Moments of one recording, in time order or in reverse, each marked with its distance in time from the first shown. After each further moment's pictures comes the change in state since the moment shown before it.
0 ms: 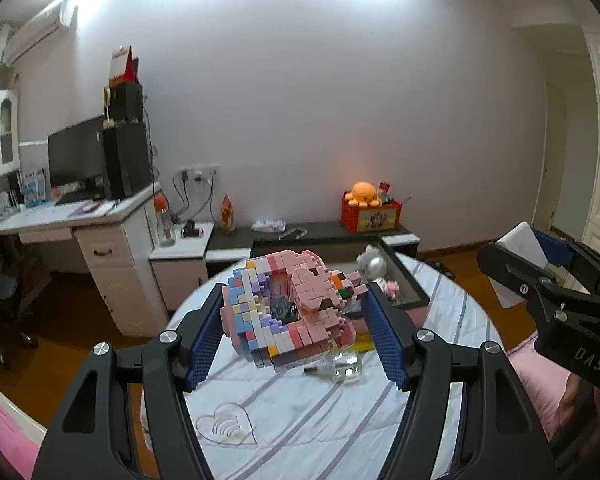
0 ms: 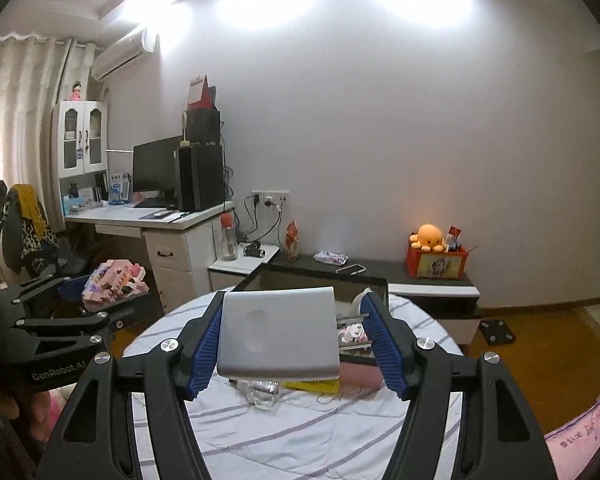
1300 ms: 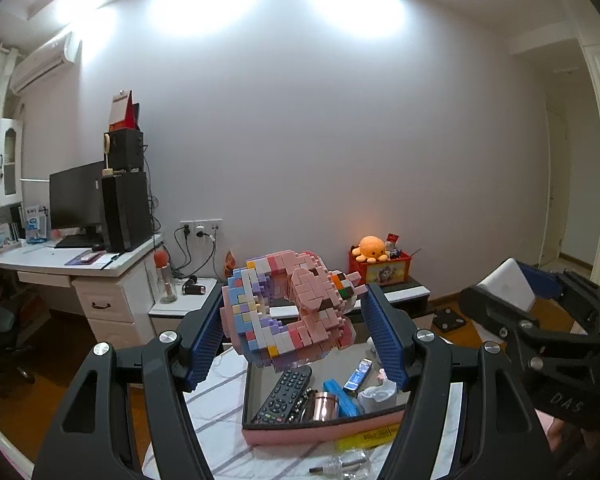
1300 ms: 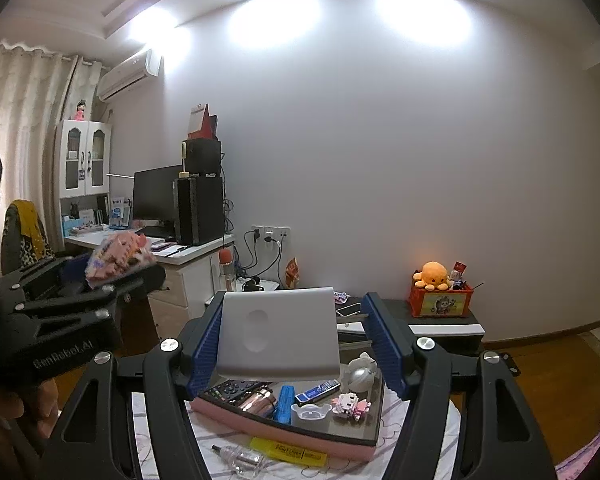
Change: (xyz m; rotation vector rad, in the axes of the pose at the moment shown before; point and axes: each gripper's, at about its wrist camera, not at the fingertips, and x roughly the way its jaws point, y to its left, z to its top) left arm 0.060 0.006 0.064 0.012 -0.172 0.027; right arm 0.042 -0.012 0.049 -0.013 -0.085 0.017
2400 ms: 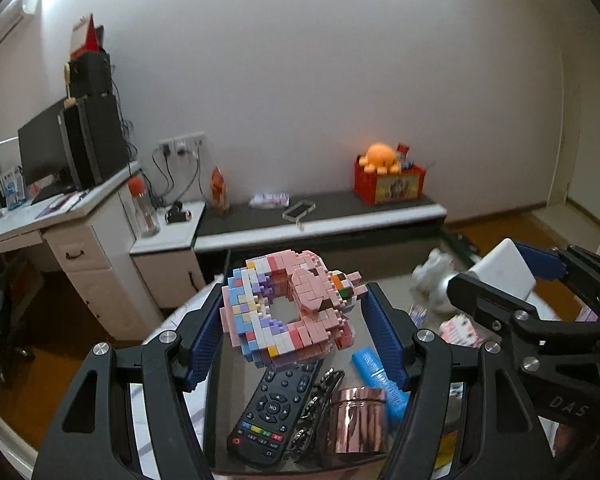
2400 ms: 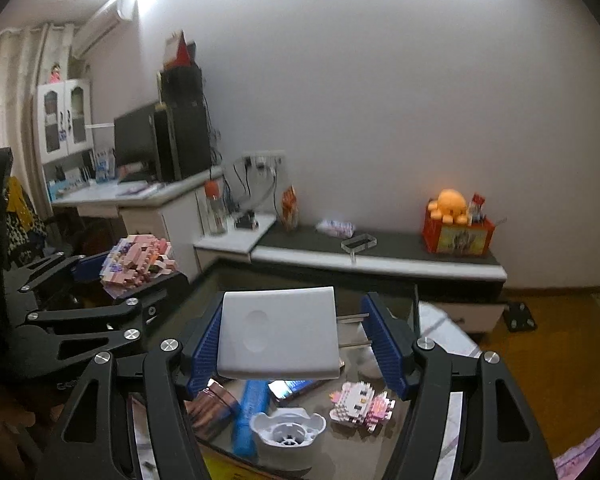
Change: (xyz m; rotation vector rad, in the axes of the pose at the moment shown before) left arm 0.180 -0.009 -0.082 0.047 0.332 -0.013; right arm 0.174 -0.042 -0.073 0.054 0.308 0.019
